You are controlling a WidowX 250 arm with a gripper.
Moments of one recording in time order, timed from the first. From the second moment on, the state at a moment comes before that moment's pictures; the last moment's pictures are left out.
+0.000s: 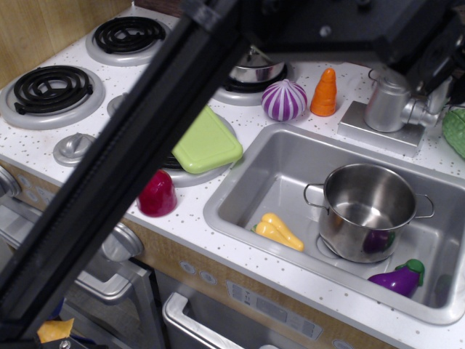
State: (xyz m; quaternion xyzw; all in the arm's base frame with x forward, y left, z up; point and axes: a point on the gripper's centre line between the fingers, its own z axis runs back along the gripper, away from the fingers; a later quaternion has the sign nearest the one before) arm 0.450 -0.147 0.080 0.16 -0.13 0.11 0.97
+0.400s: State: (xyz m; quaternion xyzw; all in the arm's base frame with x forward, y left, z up) arm 0.431 -0.146 0.063 0.11 -0.07 0.12 0.98
